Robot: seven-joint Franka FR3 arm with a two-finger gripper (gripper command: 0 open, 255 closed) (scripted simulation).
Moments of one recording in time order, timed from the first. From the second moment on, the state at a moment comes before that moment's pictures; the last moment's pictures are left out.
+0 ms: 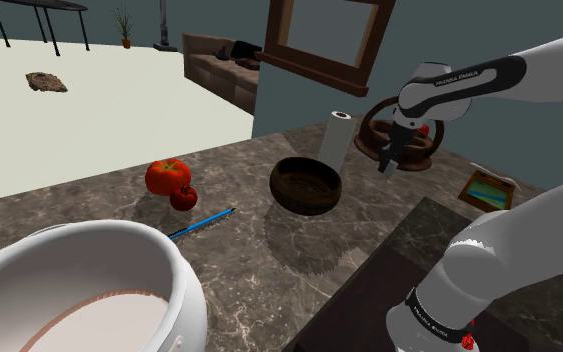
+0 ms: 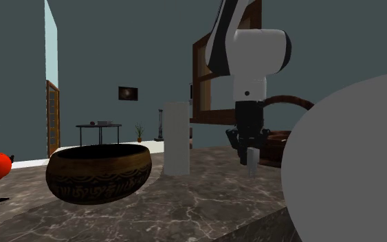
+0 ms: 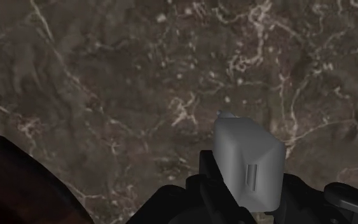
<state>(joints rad) -0.20 -0.41 -0.52 -2.50 -0.22 2.14 -0.35</state>
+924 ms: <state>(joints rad) -0.20 -0.47 -0.48 -2.37 -0.22 1.95 -0.34</state>
